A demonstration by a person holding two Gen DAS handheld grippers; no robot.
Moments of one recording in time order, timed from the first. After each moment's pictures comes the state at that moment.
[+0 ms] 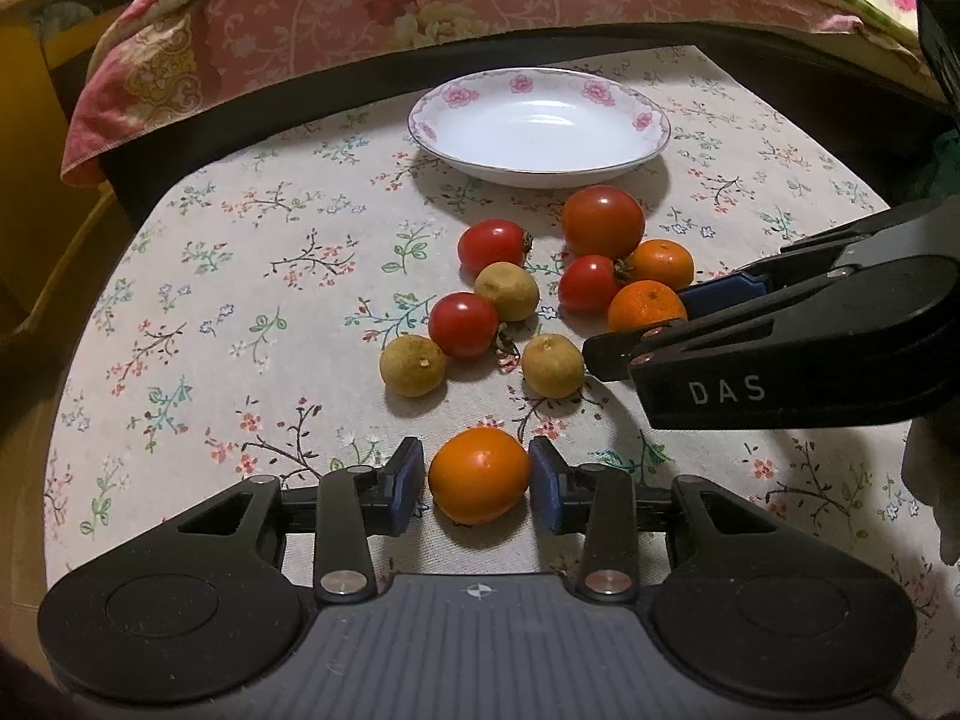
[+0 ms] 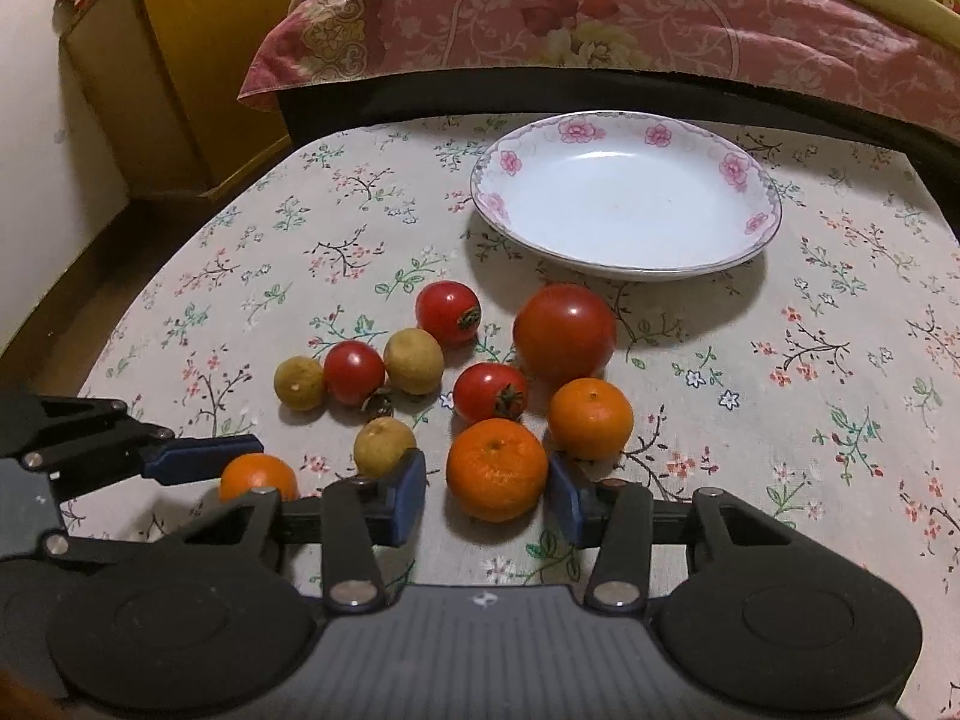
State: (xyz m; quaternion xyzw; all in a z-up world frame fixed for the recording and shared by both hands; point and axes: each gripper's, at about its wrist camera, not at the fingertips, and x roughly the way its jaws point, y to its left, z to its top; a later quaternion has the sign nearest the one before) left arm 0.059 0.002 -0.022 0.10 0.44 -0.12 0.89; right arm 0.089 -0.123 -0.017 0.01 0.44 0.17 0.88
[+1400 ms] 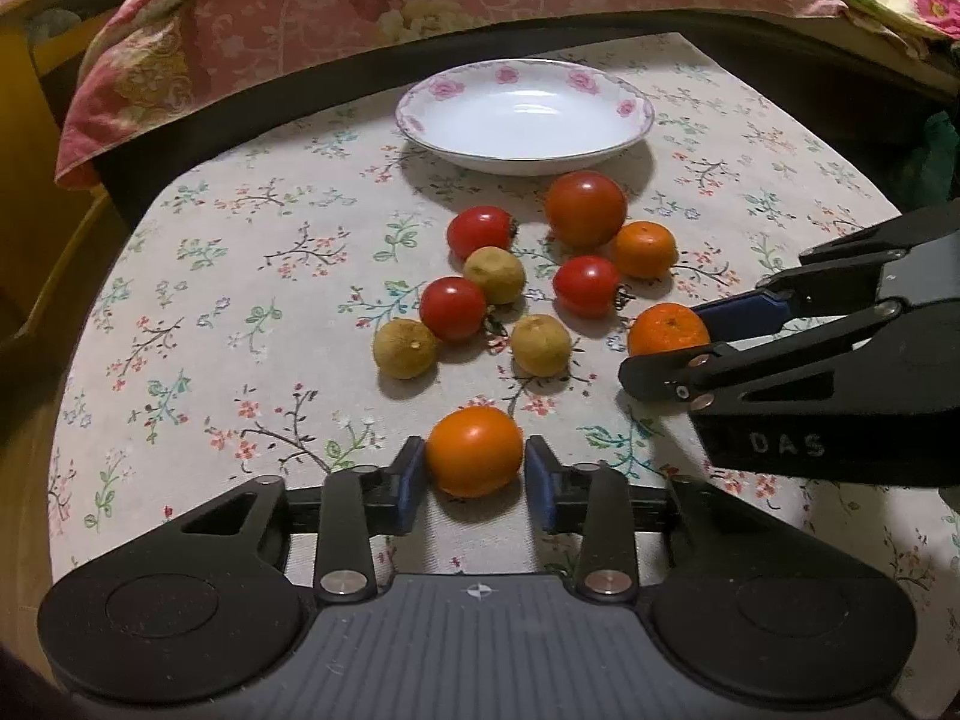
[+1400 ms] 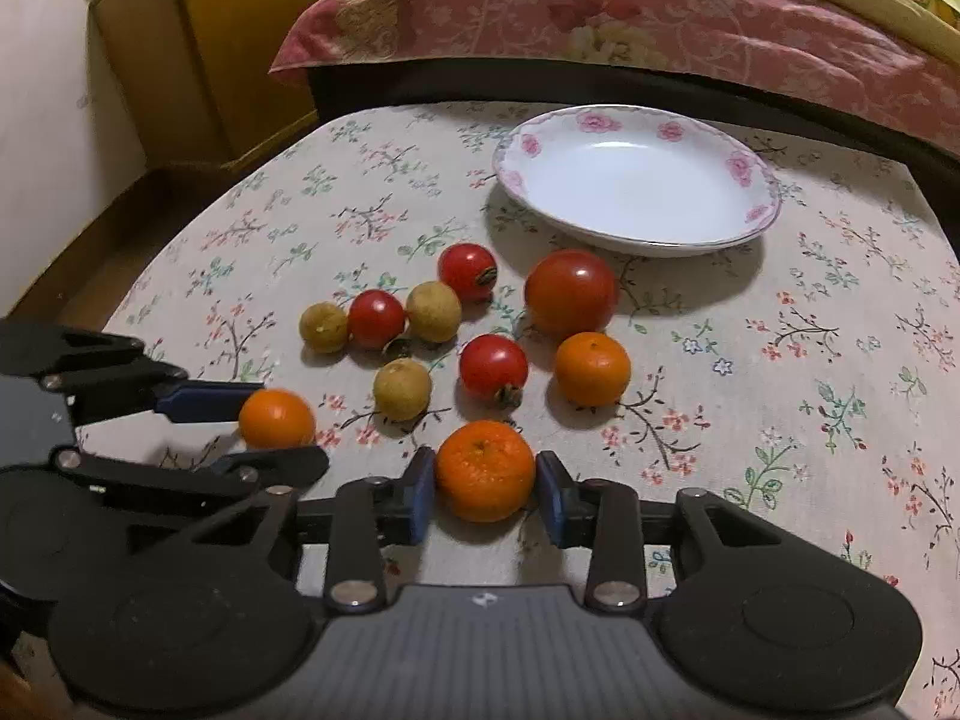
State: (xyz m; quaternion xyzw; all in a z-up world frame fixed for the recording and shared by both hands) left arm 0.050 -0.001 -0.020 0.11 0.44 -0.13 0.88; right arm 0.062 -0.124 -0.015 -0.03 0.44 0.18 0.88
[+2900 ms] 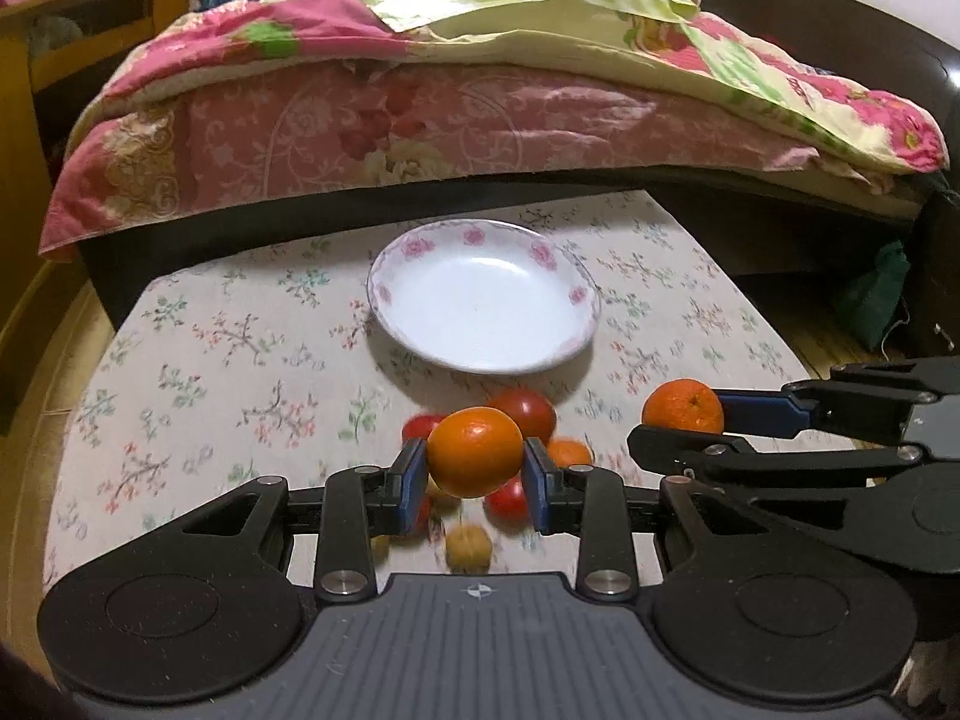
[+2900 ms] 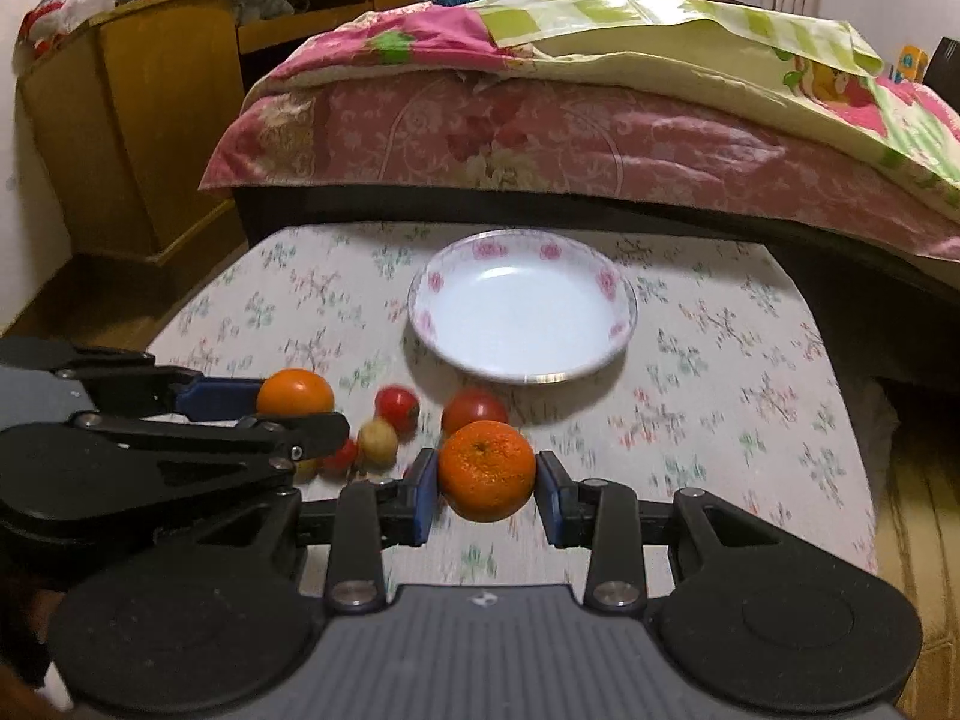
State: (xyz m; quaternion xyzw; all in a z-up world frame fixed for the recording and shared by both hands) left arm 0.090 -0.006 0.063 0.02 0.40 -0.17 0.90; right arm 0.055 -0.136 0.081 -0.01 0.40 0.08 0.91
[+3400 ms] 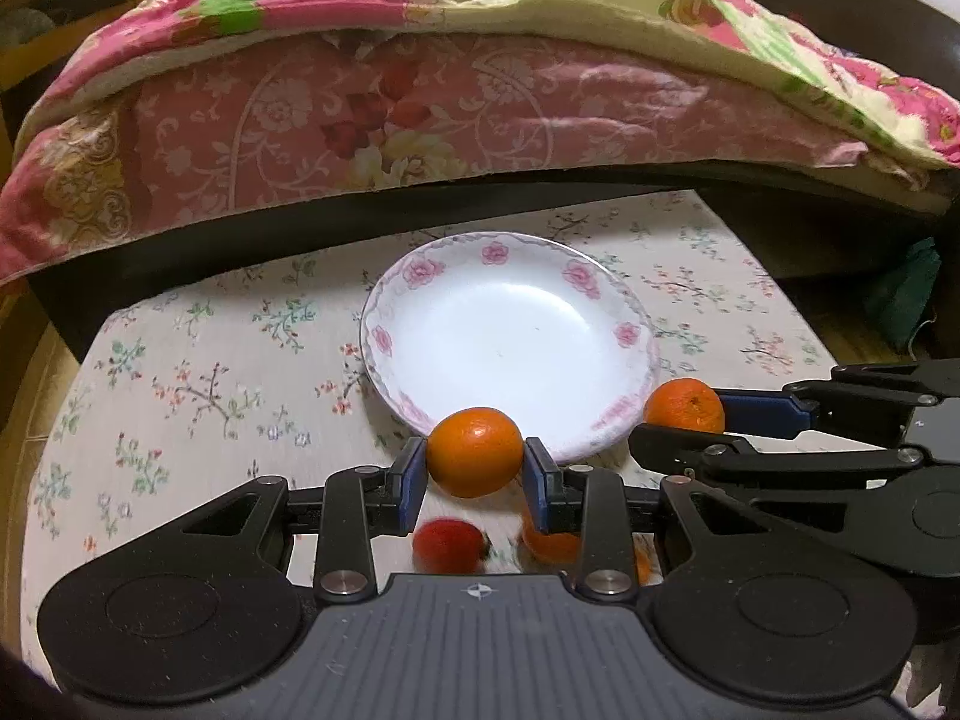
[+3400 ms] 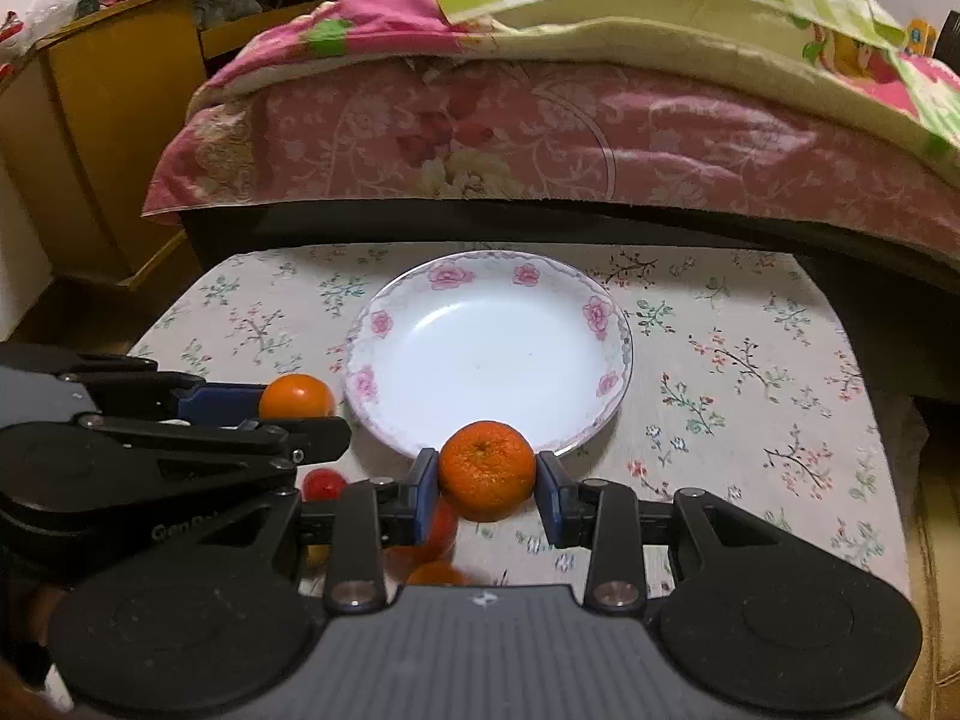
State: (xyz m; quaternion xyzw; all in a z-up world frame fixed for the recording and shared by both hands) left arm 0.168 -0.026 0.041 0.03 0.42 -0.17 0.89; right arm 0.140 -0.158 0.053 0.01 0.42 0.08 0.91
